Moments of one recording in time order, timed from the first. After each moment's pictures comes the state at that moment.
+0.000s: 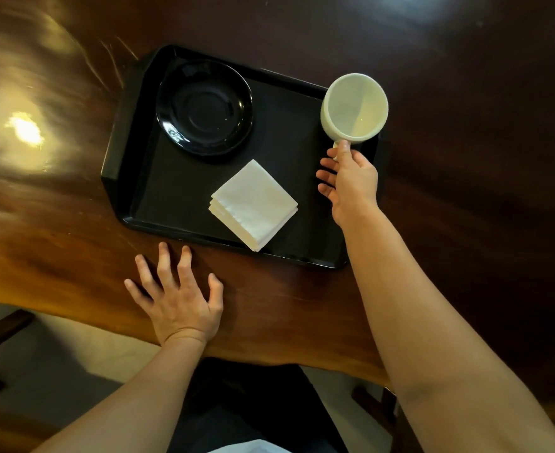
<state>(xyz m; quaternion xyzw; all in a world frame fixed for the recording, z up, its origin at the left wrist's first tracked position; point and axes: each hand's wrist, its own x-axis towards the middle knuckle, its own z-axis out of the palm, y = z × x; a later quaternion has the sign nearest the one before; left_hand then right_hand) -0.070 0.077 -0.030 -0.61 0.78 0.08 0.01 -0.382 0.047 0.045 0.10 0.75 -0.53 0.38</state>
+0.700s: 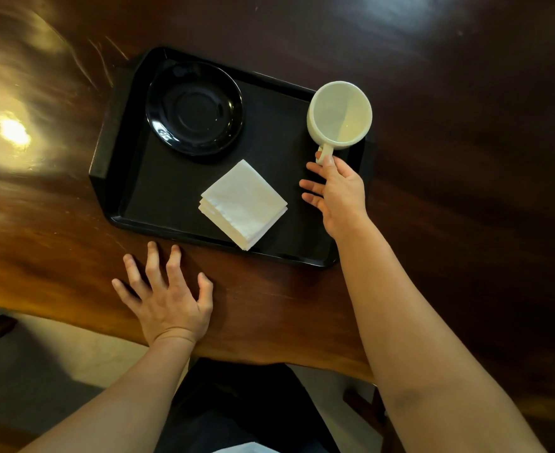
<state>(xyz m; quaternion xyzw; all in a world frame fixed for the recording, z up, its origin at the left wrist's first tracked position) -0.069 0.077 -0.033 -0.62 0.78 0.08 0.00 -0.373 0.063 0.050 0.06 0.74 -0.54 0.41</state>
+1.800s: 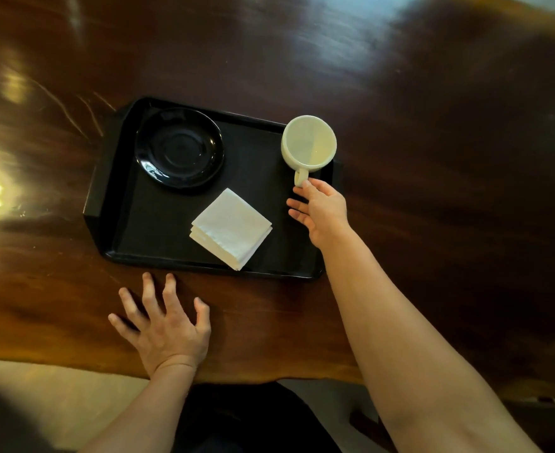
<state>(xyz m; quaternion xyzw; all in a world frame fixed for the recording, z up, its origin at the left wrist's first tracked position) -0.073 0.076 -0.019 -0.61 0.78 0.12 0.00 -0.371 0.064 0.068 0.13 0.73 -0.55 0.38</state>
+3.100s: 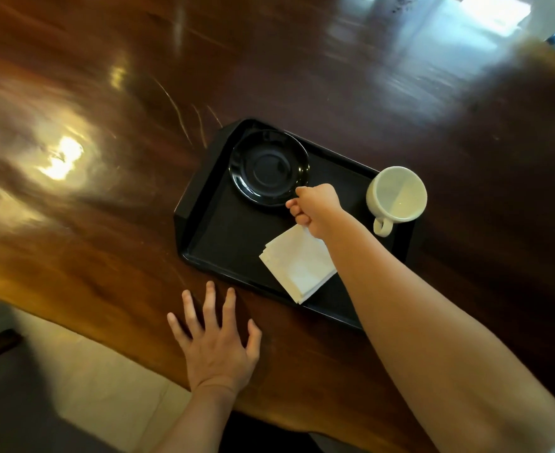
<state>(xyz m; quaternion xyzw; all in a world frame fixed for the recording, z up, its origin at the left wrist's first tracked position) -0.072 0.074 -0.023 -0.60 0.79 0.10 -0.01 -0.321 -0.076 0.056 0.02 0.78 -0.34 0.53</state>
